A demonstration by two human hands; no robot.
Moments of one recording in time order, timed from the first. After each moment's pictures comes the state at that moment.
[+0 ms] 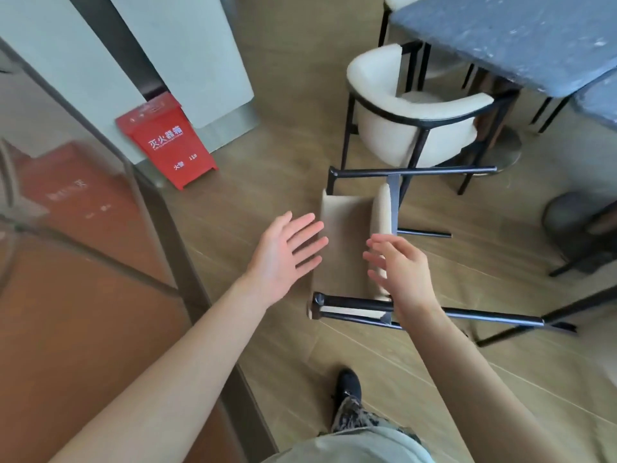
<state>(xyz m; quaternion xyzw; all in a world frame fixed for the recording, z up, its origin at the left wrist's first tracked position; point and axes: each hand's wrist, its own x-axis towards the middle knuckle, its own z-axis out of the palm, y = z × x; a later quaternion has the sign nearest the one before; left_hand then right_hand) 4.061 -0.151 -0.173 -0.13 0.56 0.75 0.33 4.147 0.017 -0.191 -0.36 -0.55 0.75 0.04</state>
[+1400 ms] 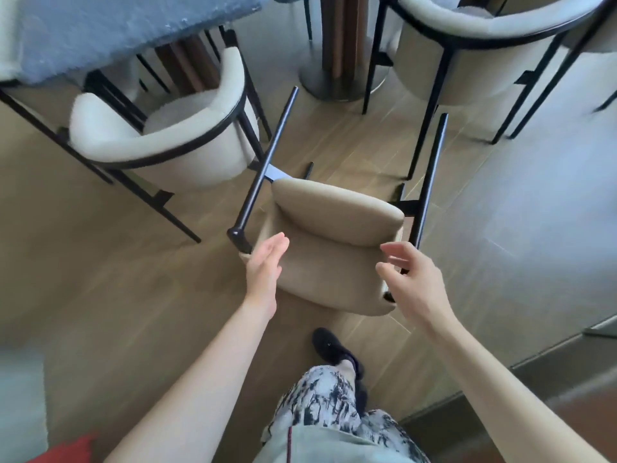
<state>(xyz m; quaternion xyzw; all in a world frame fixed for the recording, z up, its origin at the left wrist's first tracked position) 3.633 -0.144 -0.313 0.24 0.66 0.40 0.59 3.863 -0.191 -0.266 -0.74 -0.40 0.46 0.30</state>
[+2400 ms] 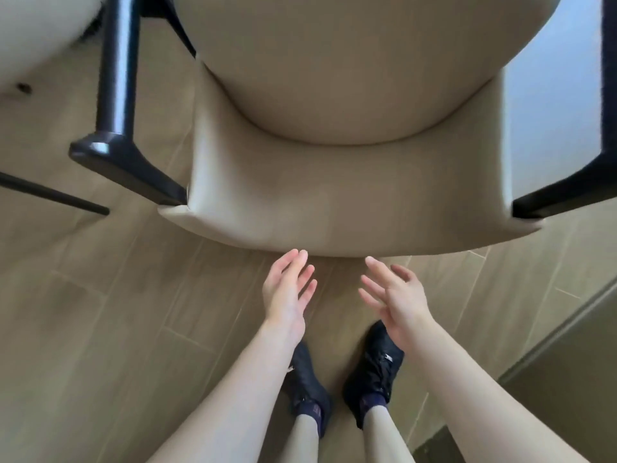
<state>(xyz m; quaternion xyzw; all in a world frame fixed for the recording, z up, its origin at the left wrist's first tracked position) 3.536 -0.154 -0.770 0.06 0.69 0.27 0.67 3.689 -0.213 -0.765 -0.70 0.16 0.56 0.40</state>
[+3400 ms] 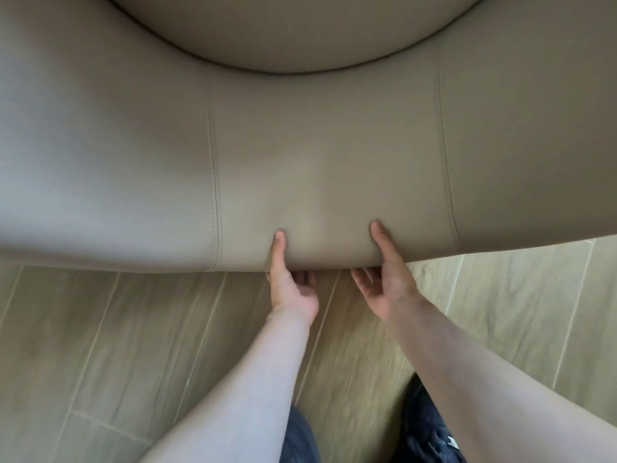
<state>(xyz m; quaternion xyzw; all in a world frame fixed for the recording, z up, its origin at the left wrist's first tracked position) 3.578 -0.131 -1.080 -0.10 0.64 0.37 0.66 3.694 -0.182 -1.078 -0.58 0.31 0.52 0.54</state>
